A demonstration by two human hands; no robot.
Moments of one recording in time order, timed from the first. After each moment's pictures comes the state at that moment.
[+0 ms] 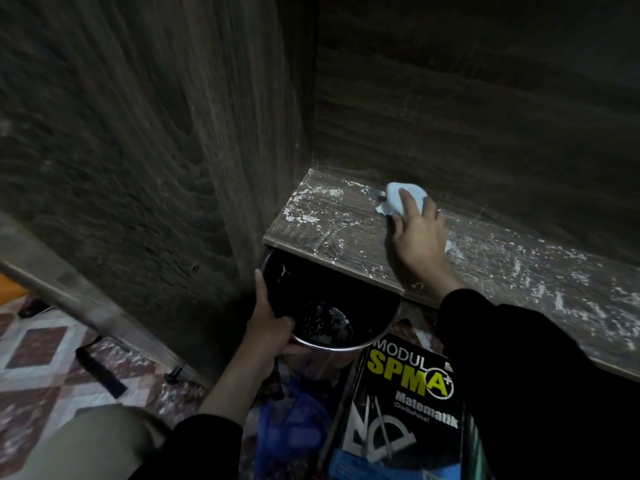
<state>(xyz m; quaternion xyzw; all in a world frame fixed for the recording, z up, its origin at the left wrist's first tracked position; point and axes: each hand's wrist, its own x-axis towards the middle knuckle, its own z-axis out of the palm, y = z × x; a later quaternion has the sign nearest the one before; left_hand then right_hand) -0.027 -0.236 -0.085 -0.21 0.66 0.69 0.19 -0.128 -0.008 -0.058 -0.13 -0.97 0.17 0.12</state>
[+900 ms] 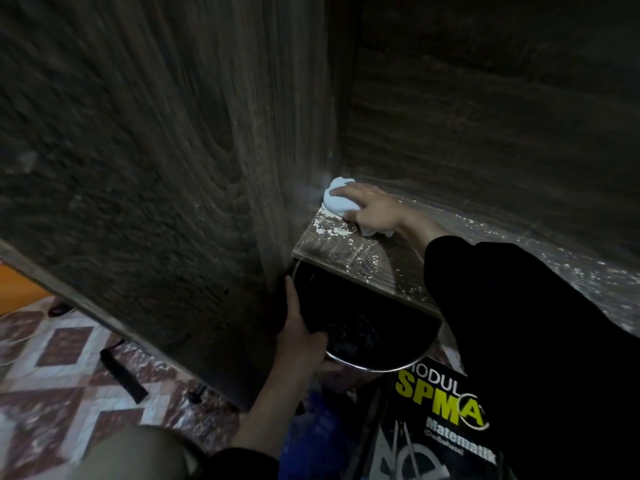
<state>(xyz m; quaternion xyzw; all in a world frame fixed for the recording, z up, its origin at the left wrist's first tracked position) -0.036 -0.234 -0.082 -0.21 0.68 0.68 0.18 -0.225 -0.083 -0.035 0.15 -0.96 0.20 -0.12</state>
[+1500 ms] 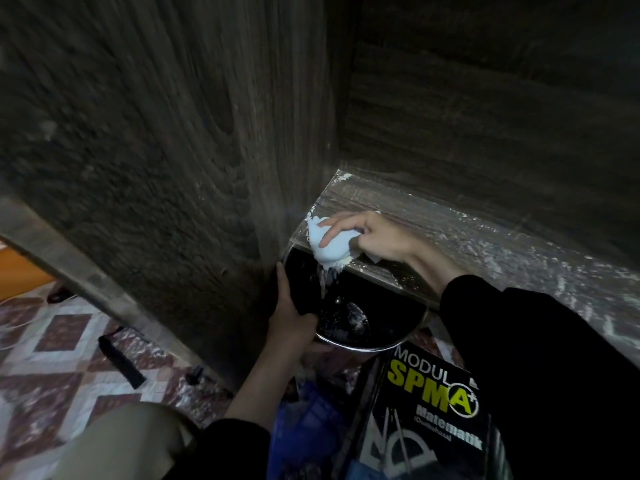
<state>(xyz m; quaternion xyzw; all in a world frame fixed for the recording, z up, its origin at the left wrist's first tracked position) -0.039 -0.239 -0.092 -0.21 0.70 0.67 0.15 -0.155 -0.082 -0.038 0.22 -0.85 0.44 -0.19</state>
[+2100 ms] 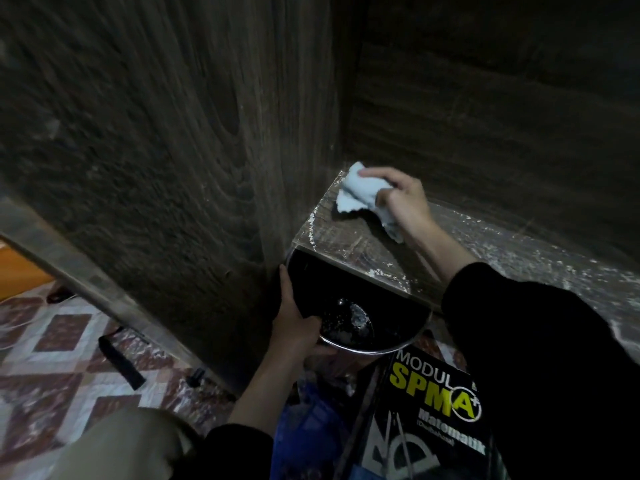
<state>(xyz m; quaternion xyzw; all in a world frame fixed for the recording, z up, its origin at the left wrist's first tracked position) -0.040 -0.237 -0.089 -0.22 0.68 0.68 0.14 -0.174 -0.079 -0.018 -0.04 -0.77 0.64 0.04</state>
